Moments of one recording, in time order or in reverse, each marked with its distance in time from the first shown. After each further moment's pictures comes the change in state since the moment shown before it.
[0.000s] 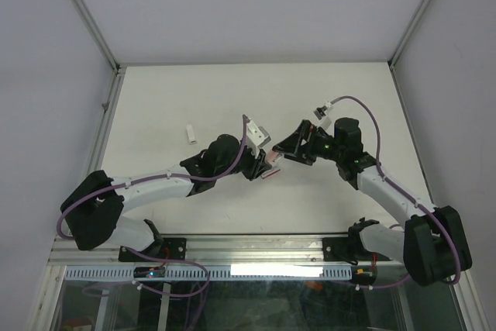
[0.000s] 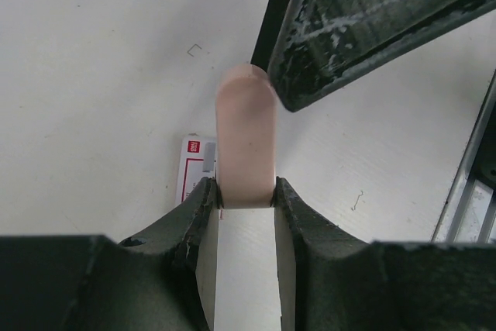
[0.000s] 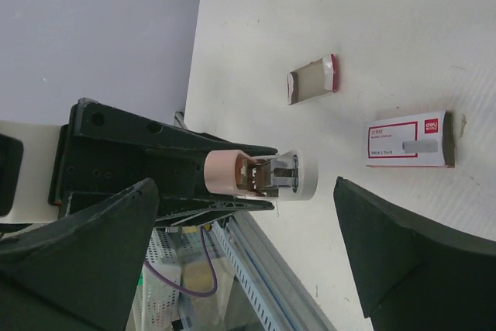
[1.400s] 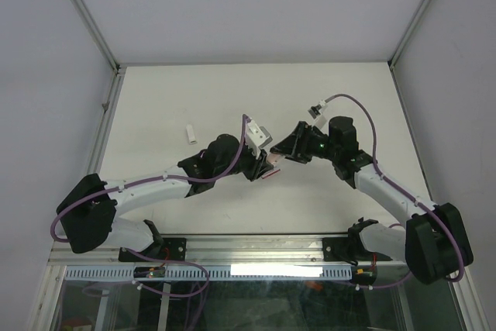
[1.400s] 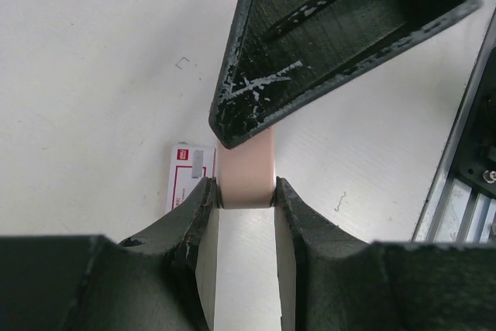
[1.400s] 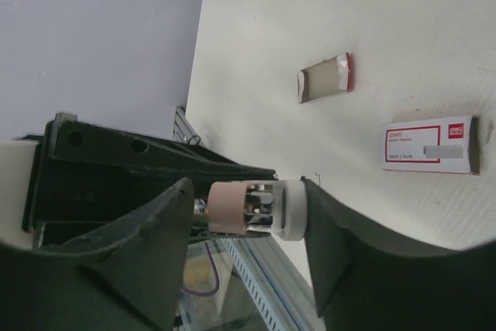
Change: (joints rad) left arm -0.033 -0.038 0.027 -0.041 -0.001 0.003; right arm 0.060 0.023 0.030 -0.006 0.030 0.010
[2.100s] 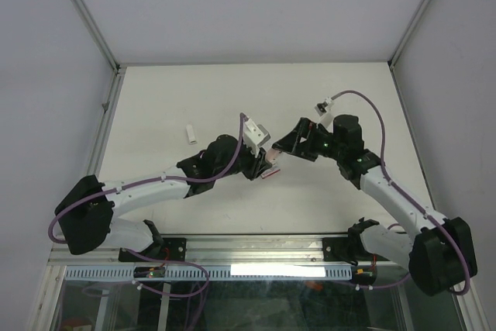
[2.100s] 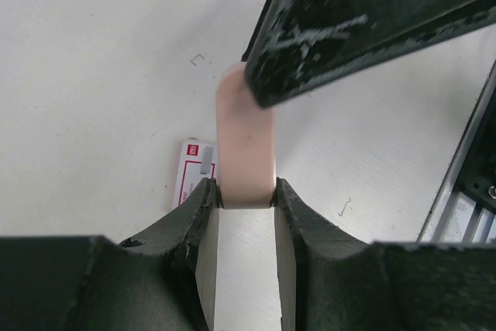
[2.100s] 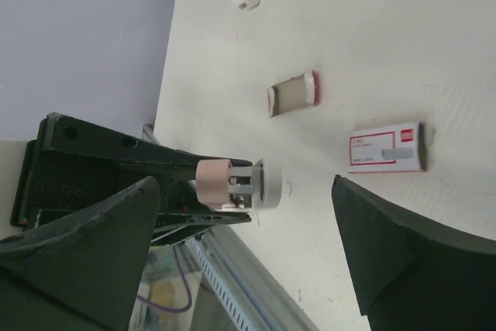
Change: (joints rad) left arm -0.006 -0.011 0.002 -0.023 -0.043 -0.031; right arm -0.005 -0.053 0.042 -0.132 0.085 -0.091
